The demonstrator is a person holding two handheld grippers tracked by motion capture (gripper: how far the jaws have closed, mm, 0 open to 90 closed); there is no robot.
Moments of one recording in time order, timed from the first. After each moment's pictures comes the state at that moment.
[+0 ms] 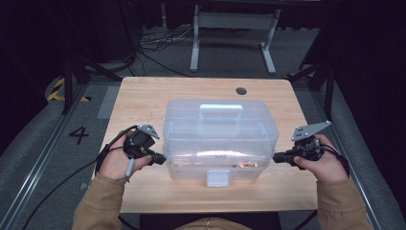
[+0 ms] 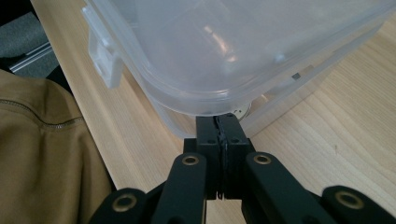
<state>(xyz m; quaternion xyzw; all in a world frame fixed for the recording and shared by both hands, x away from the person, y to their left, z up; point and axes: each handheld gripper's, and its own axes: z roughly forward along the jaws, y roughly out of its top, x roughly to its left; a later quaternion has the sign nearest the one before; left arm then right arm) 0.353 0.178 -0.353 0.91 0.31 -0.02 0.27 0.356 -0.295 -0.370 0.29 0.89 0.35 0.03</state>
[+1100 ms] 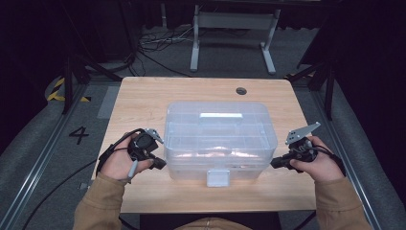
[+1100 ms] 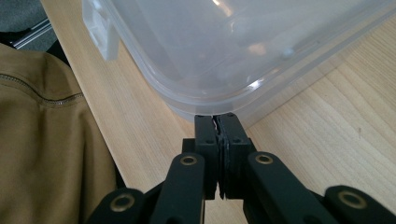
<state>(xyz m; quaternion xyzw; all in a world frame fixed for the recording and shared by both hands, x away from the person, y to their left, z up) 0.355 0.172 -0.364 0.93 0.30 -0.04 0.22 0.362 -0.291 -0.384 0.28 0.91 0.31 0.00</state>
